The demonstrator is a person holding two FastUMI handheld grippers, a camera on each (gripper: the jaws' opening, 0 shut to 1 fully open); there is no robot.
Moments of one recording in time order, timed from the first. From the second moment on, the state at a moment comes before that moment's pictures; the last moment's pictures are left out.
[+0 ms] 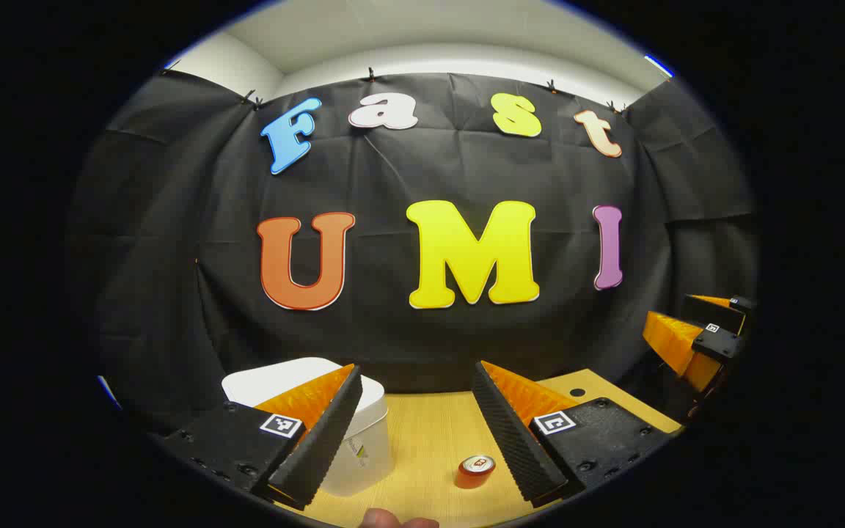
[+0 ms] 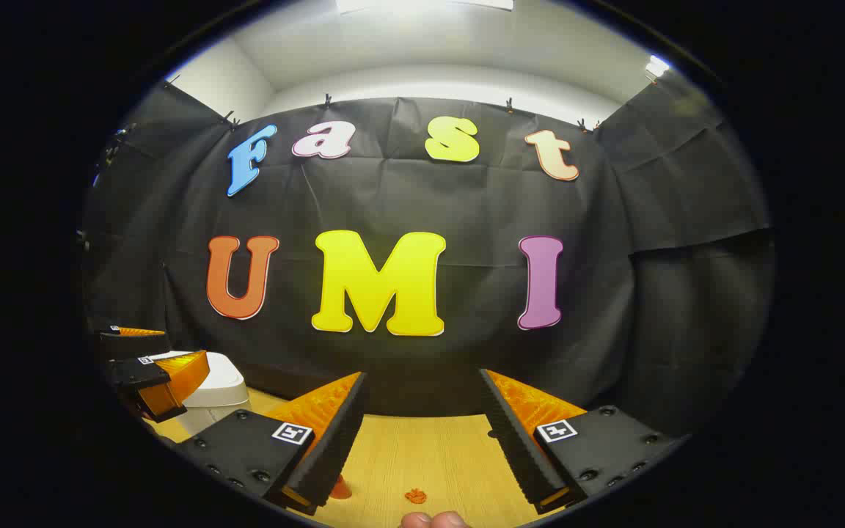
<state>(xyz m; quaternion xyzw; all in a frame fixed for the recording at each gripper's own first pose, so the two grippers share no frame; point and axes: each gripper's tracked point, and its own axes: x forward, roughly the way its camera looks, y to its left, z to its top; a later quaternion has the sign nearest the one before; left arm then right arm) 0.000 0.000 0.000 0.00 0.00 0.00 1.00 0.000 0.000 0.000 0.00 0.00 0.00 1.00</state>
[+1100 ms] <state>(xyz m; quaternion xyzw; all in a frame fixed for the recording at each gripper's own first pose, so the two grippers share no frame) 0.004 0.024 0.008 -0.01 -0.01 0.05 1.00 0.022 0.011 0.001 0.00 0.01 0.03 1.00</state>
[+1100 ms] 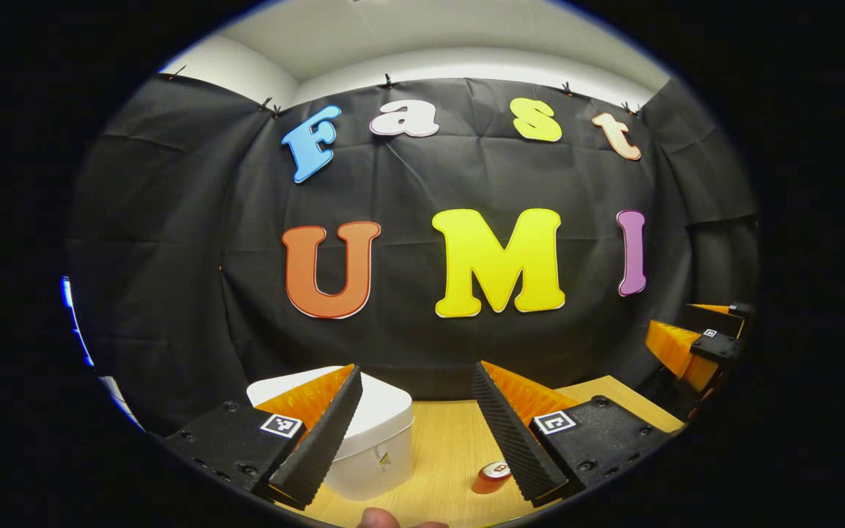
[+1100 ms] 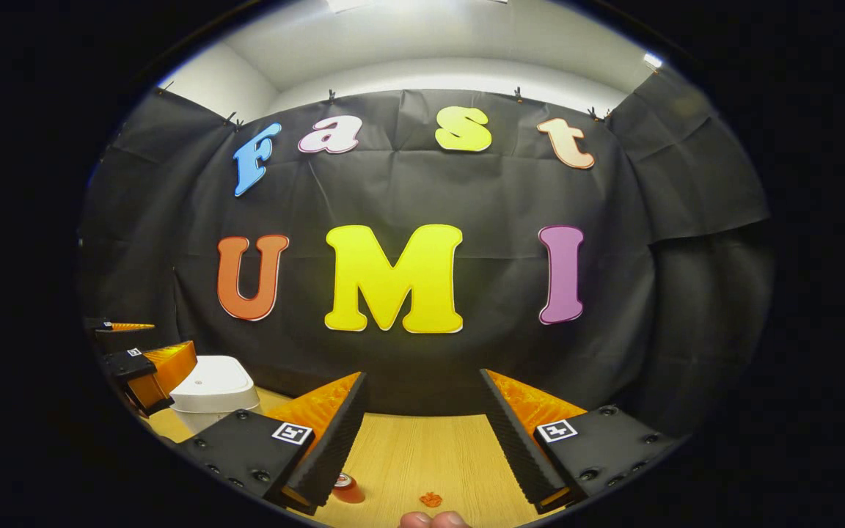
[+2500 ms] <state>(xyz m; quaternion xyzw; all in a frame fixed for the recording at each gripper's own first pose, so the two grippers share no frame) 0.060 0.109 -0.038 -0.03 0.06 0.23 0.97 0.041 -0.027 -0.007 -0.02 0.03 0.04 1.00</state>
